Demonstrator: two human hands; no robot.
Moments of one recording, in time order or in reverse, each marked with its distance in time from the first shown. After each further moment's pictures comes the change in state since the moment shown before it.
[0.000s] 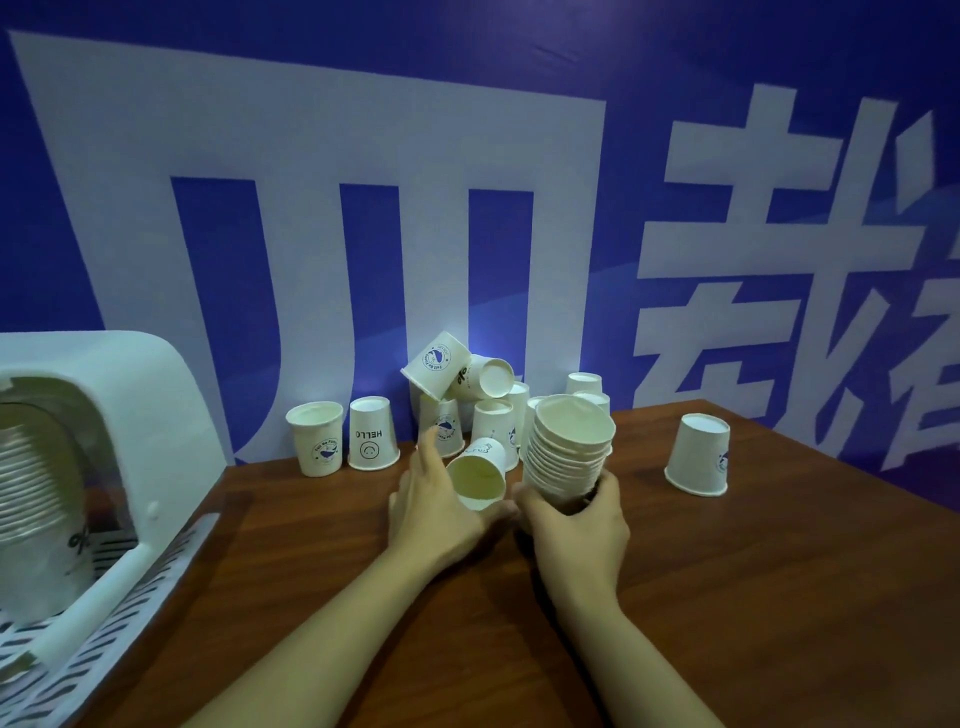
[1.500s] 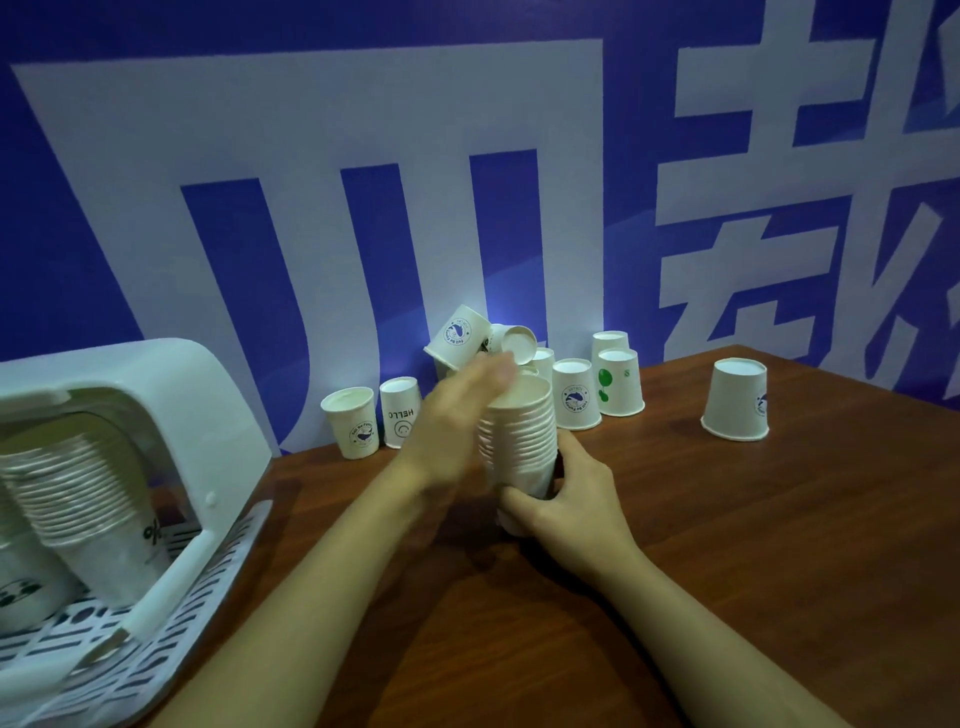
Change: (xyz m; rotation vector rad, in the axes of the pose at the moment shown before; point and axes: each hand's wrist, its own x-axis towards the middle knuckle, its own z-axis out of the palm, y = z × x) left_hand -0.020 0.059 -0.086 -0.516 -0.240 0.185; right_hand -0.019 -0.007 0.003 -0.149 -0.447 -0.260
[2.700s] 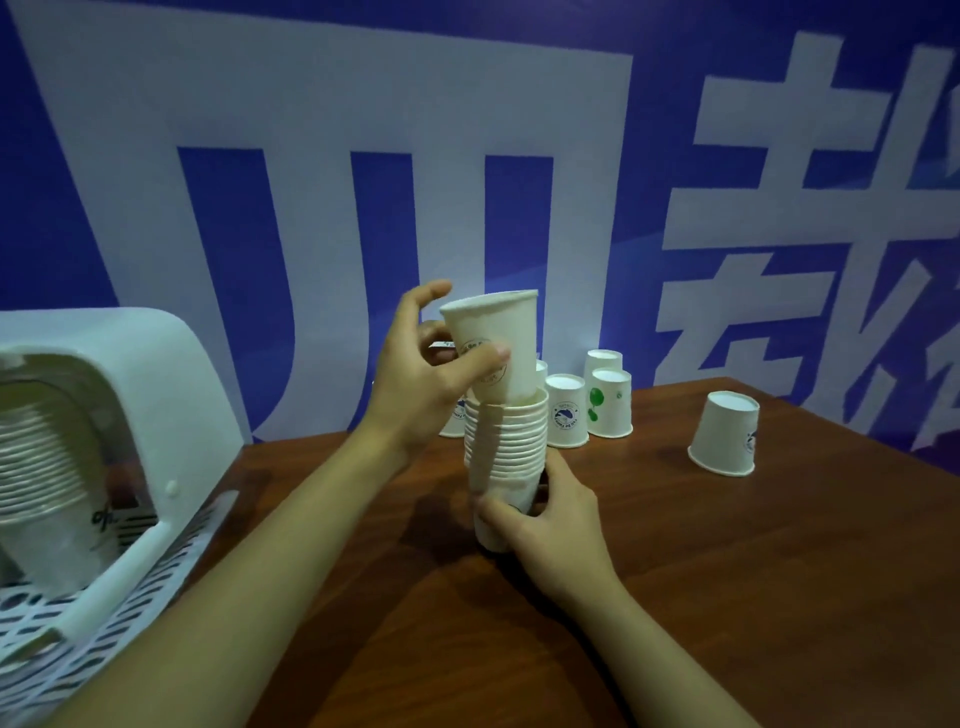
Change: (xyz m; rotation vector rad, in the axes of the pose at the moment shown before) left_hand 0.027 0.005 -0.019 -0.165 0.297 0.185; right_hand 0.002 0.003 0.001 0.072 -0.055 0.038
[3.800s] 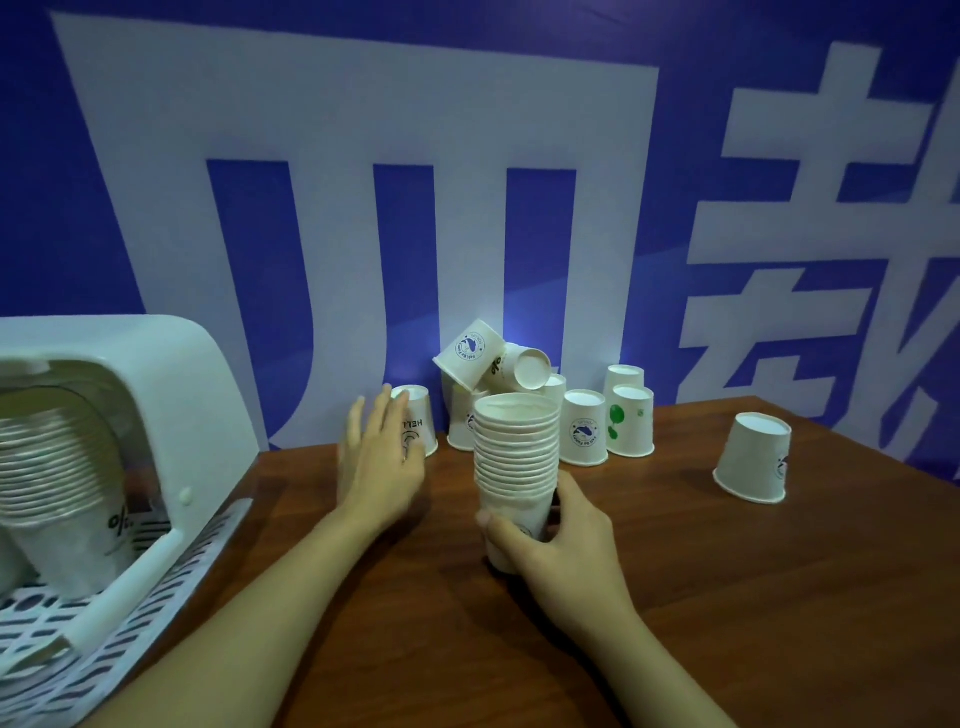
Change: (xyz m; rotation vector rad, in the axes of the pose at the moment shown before) left_hand 0.000 -0.140 -0.047 0.970 0.049 -0.131; right_hand 0.003 0.004 0.003 -0.040 -0.002 -0.007
